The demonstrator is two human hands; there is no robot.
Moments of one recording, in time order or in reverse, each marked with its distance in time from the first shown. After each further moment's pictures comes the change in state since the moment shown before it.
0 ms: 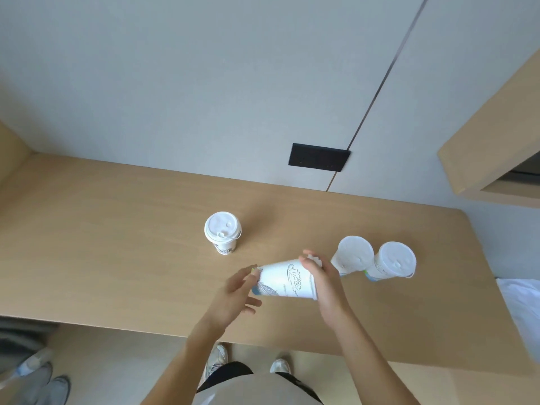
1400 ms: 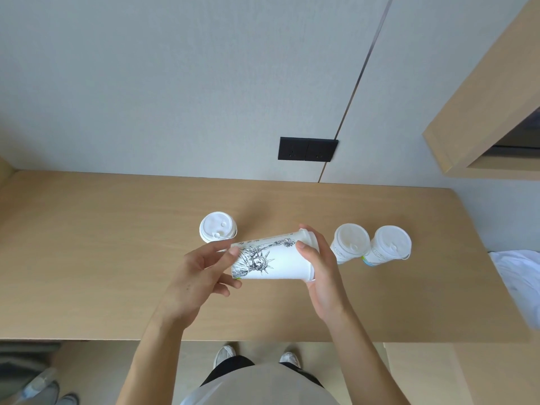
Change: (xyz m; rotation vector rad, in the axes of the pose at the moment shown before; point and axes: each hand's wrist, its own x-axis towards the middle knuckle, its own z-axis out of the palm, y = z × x) left_hand -0.045 0.074 -0.050 -0.149 -0.019 0.169; right_hand -0.049 -0.039 0.022 0.278 -0.113 -0.222
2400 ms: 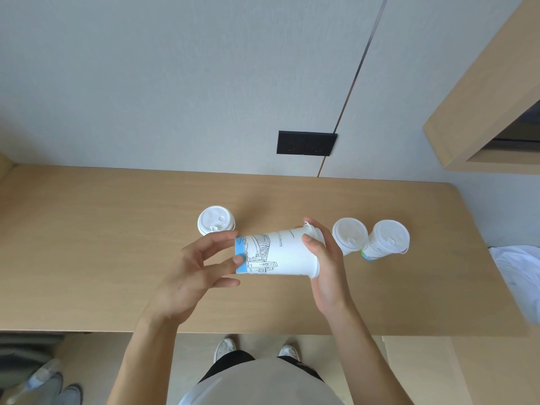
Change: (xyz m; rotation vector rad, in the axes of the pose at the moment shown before) left_hand -0.011 0.005 0.001 -0.008 -0.105 0.058; right_hand -0.004 -0.001 -0.008 0.000 0.075 -0.046
